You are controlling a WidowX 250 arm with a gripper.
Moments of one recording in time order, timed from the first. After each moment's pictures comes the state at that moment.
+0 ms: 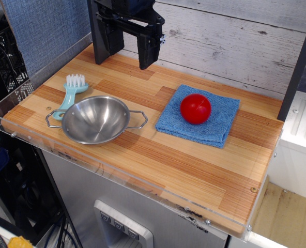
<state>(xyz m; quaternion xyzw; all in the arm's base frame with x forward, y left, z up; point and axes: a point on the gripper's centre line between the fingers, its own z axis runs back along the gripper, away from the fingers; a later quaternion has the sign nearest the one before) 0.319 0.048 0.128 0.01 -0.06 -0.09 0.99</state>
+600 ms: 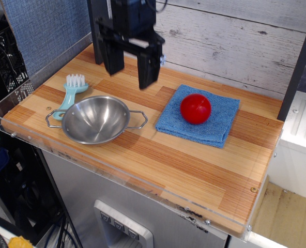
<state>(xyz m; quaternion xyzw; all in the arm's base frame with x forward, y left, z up) 0.299 0.034 0.105 -0.01 -0.01 -0.10 0.99</state>
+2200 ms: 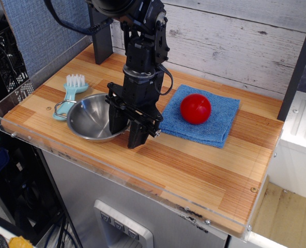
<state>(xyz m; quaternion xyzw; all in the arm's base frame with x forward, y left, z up) 0.280 0.034 0.016 0.03 0.09 -0.15 0.98</state>
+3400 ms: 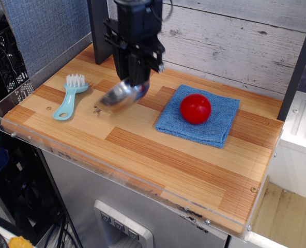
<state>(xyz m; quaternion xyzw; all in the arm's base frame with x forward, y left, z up) 0.310 0.045 0.103 0.02 -0.02 -0.15 0.99</state>
